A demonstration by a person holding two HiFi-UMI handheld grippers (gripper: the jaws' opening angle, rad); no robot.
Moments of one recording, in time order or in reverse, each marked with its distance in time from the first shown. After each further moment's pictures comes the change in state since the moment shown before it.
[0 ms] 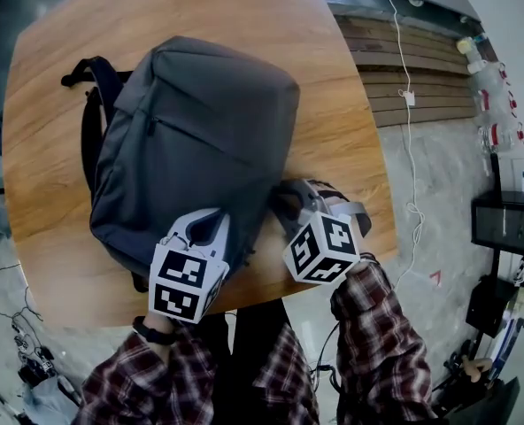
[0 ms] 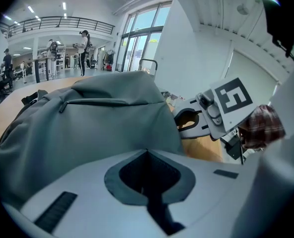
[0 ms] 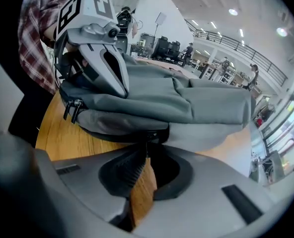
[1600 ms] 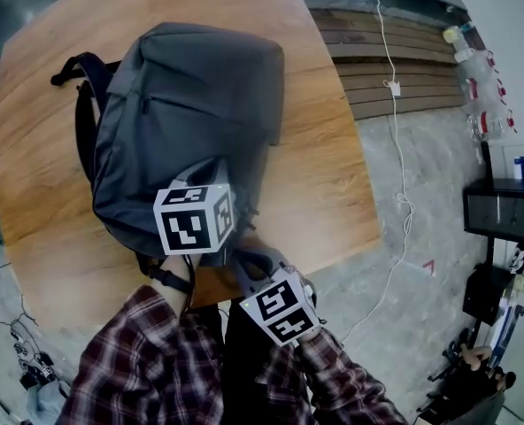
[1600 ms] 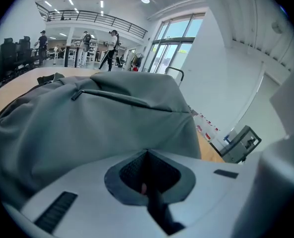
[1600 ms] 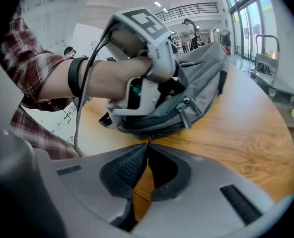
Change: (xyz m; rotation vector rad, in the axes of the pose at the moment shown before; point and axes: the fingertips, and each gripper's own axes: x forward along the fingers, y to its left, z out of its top) left arm 0.060 0.017 0.057 -0.300 -0.078 0.143; right arm -0.037 0.116 0.020 0.812 -0.108 0.076
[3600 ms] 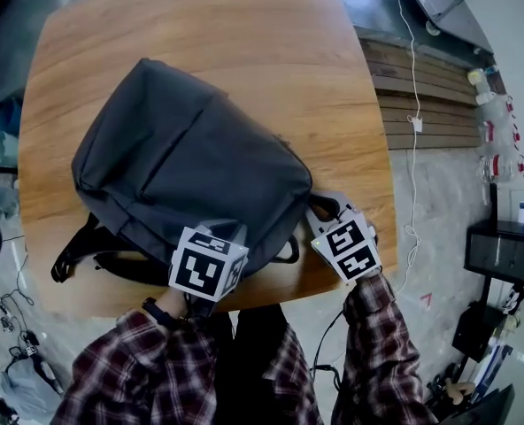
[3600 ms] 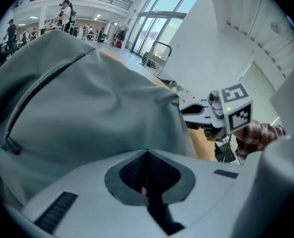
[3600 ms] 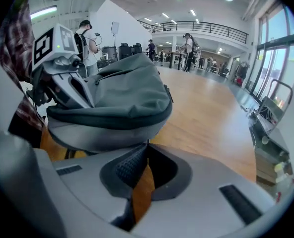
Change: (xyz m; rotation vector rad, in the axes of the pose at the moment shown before) left arm -0.064 0.023 -0.083 0.106 0.312 -0.150; right arm 0.022 -0.131 0.066 -0.355 0.018 -0.136
